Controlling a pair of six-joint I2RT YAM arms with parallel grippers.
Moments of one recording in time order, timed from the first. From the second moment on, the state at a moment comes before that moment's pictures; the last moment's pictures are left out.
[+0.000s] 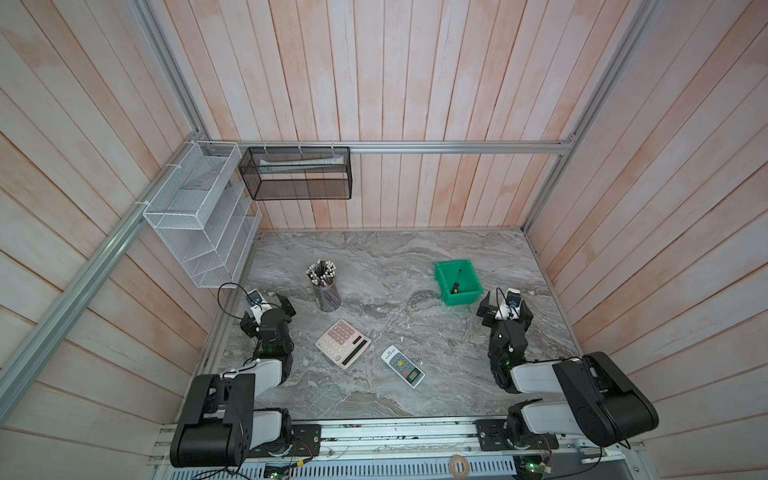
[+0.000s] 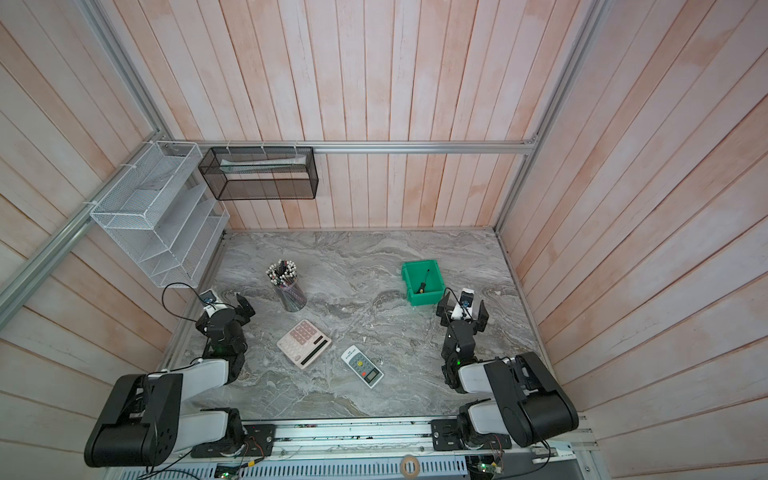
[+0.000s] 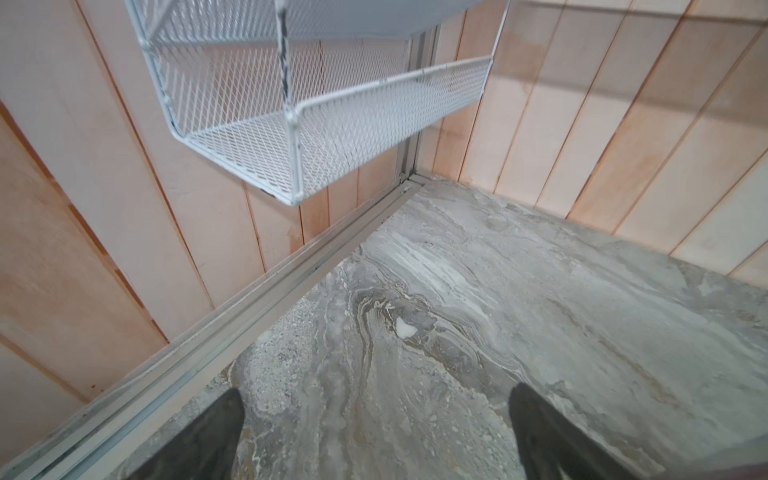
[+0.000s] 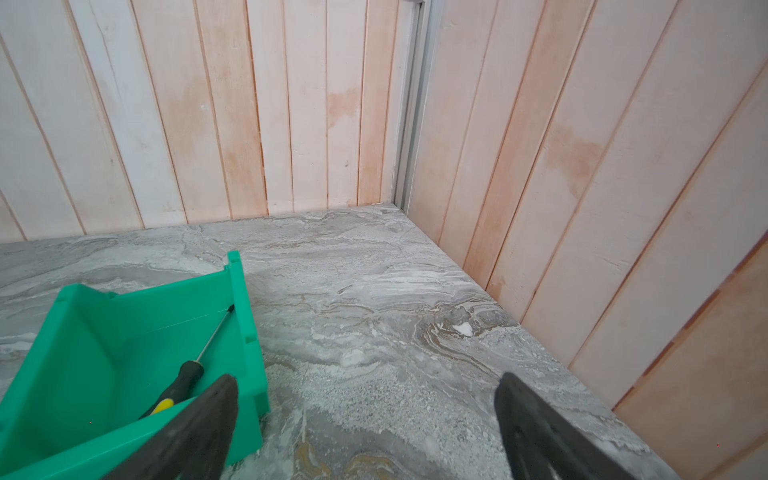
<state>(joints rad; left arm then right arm) 0.00 1.35 0.25 0.82 -0.52 -0.21 0.31 1.42 0.10 1.29 0.64 -0.06</state>
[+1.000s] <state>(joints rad) -0.05 1.55 0.24 1.17 -0.19 -0.01 0.35 1.62 0.06 1.55 0.84 -0.20</state>
